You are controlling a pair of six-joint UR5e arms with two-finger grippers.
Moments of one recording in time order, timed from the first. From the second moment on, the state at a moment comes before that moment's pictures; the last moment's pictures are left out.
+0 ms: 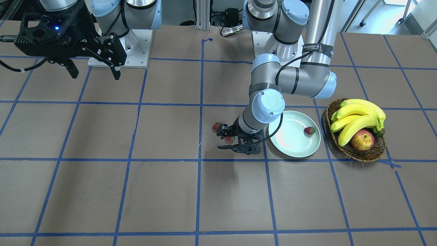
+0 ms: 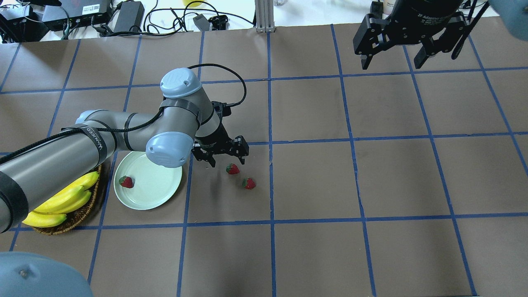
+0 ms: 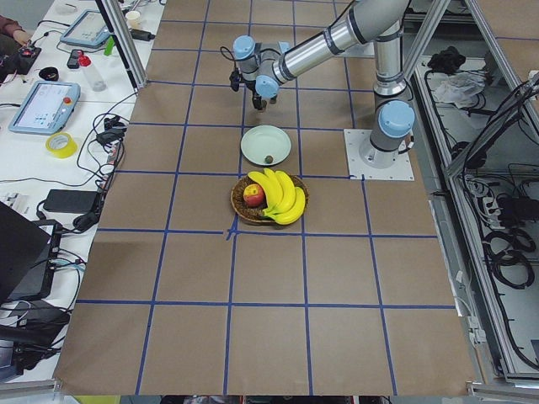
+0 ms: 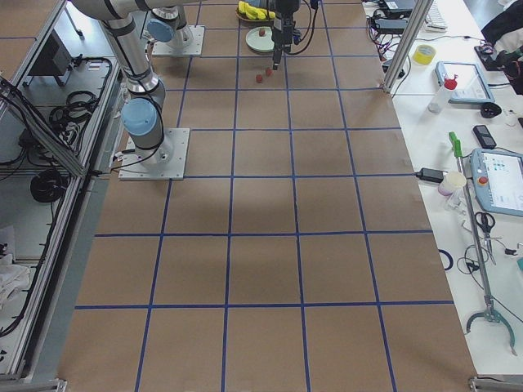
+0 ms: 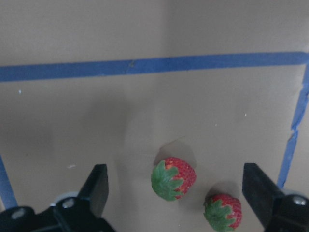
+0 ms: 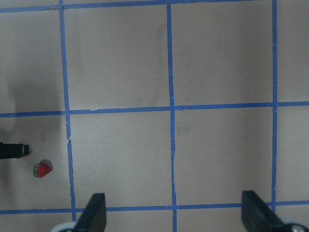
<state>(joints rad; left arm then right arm) -1.71 -1.95 -1.92 -1.01 1.38 -0.12 1.60 -1.56 1.43 -1.52 -1.56 0.06</state>
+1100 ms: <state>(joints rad) -1.71 -1.96 -1.94 -1.01 1.38 -0.12 1.59 -1.56 1.43 -1.52 -1.56 0.06</state>
